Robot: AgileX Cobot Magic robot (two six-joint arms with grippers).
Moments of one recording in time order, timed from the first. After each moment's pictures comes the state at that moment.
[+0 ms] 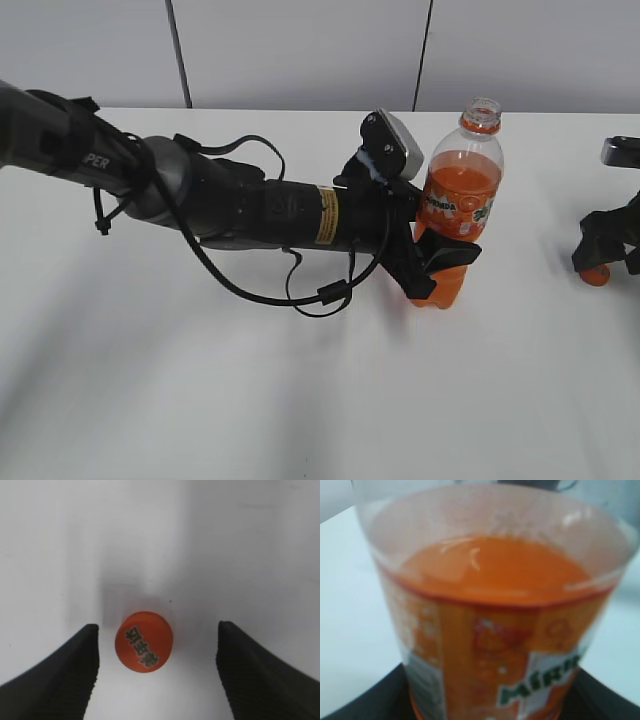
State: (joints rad) left arm -0.65 2.27 -1.35 1.08 -0.75 -0.69; right arm -0.17 1.98 -1.08 0.33 0.52 -0.50
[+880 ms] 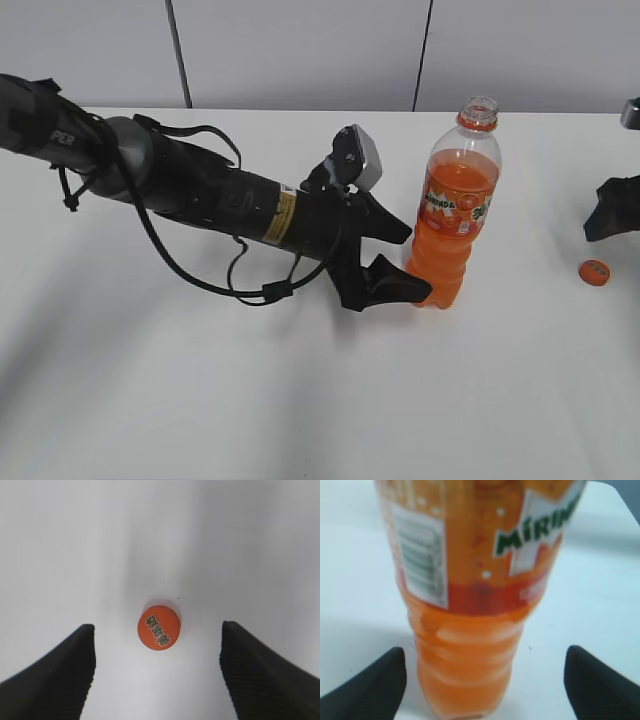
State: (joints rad) left arm -0.54 2.27 -1.36 1.49 -0.83 -0.96; right arm -0.17 1.86 -1.08 0.33 0.57 -0.50
